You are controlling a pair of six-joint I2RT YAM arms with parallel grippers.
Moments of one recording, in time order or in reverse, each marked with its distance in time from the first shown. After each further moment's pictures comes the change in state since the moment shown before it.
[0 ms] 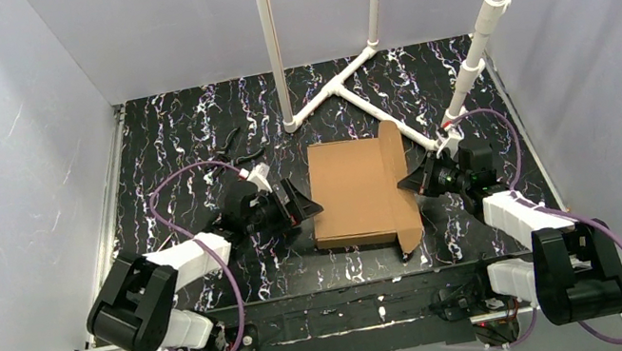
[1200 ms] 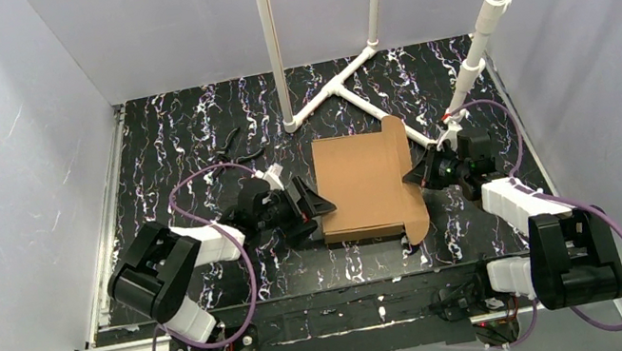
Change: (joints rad) left arm -0.041 0.193 0.036 0.171 0.084 -0.142; right arm -0.023 0.078 0.100 -0.116 0.068 -0.090
